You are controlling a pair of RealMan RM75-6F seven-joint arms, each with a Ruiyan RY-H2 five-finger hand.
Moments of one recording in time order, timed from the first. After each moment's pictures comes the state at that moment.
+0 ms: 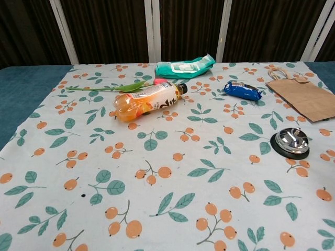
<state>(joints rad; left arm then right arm) 0.11 -1.07 0.00 -1.73 1.64 1.73 0.09 0.10 -1.24 0.04 -1.77 -1.66 1.45 -0.22</state>
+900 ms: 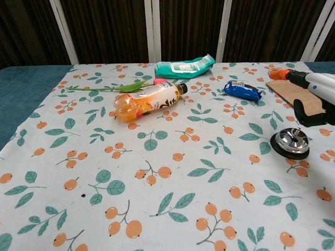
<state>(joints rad) 0.11 -1.08 -0.02 -1.74 1.60 1.71 0.13 0.38 -1.53 0.22 -1.48 -1.39 1.16 -0.23</state>
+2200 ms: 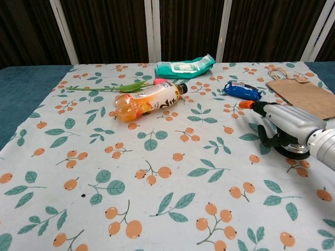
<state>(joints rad) 0.11 -1.09 -0.03 -1.74 1.59 1.72 0.14 0.52 -1.78 0.18 -1.04 -1.40 1.09 0.00</state>
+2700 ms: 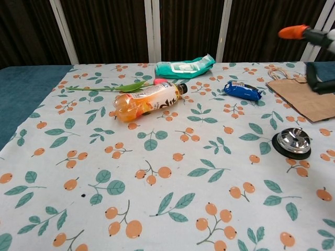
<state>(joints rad) 0.12 -1.08 -0.02 -1.74 1.60 1.73 0.13 0.36 -1.35 0.17 -1.69 -1.46 1.34 -0.14</state>
